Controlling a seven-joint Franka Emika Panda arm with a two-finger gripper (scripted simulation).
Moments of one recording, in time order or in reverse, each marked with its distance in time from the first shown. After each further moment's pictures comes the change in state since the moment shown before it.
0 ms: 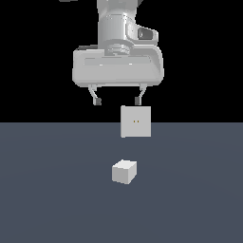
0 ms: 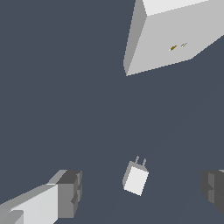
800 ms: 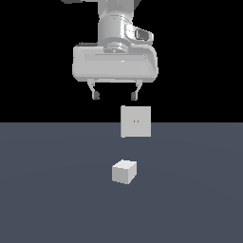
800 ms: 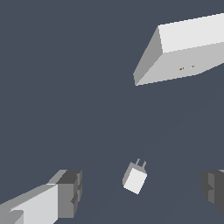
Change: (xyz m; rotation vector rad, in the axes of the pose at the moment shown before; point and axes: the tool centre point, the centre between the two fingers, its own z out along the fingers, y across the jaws) arm 0.016 -0.008 -0.015 0.011 -0.046 -0.080
